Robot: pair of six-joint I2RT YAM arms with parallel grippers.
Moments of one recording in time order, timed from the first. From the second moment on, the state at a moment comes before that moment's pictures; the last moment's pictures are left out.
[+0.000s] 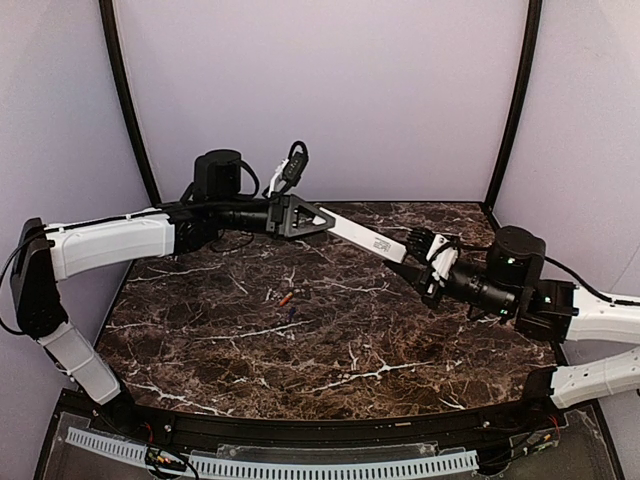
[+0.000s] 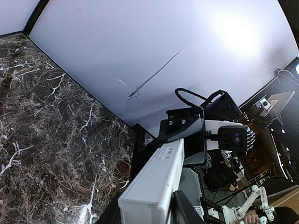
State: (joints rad) left arm -0.70 1.60 1.25 0.16 0.89 -0.65; right arm 1.02 0.92 0.63 0.20 0.06 -0.52
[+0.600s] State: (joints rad) left arm -0.70 1.59 1.24 0.08 0.78 -0.55; right arm 1.02 0.92 0.63 0.20 0.06 -0.49
